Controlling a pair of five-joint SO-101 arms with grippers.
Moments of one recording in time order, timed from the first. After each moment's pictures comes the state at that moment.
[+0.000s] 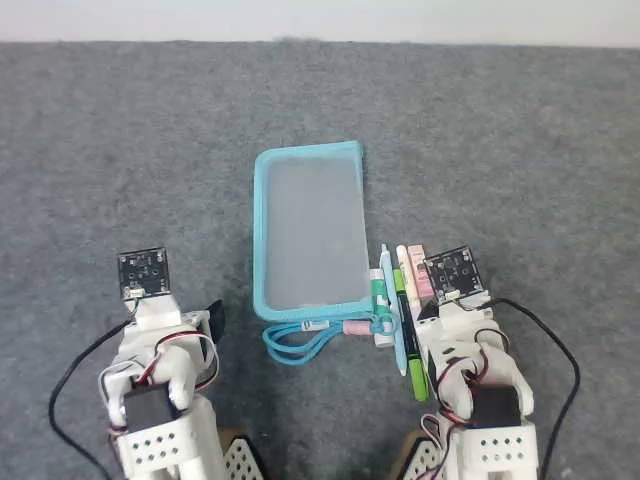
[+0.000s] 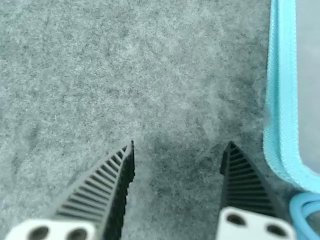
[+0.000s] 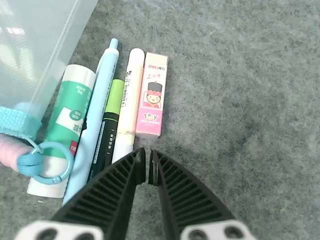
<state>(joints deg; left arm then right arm) -22.3 -103.2 97.0 72.0 0.1 -7.4 -102.7 95.3 63.1 13.8</state>
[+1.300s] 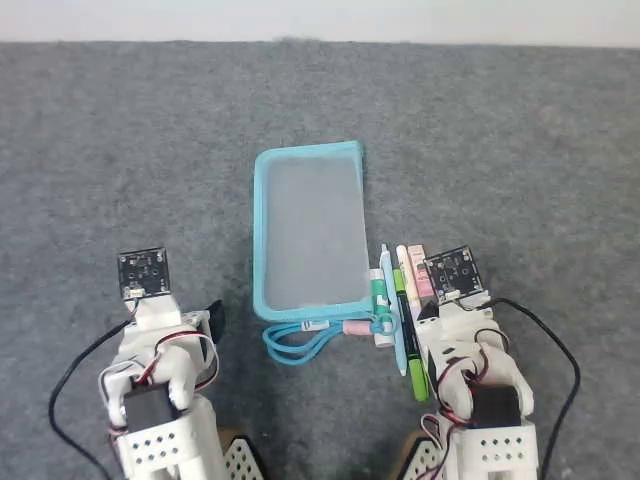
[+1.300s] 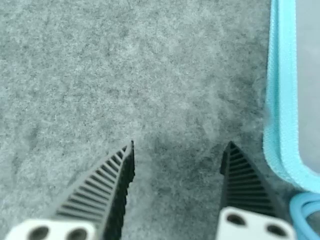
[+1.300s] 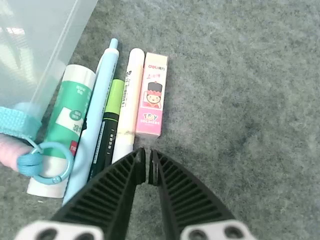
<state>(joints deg) -22.4 -103.2 97.0 72.0 0.1 -7.4 -102.7 95.3 63.1 13.8</state>
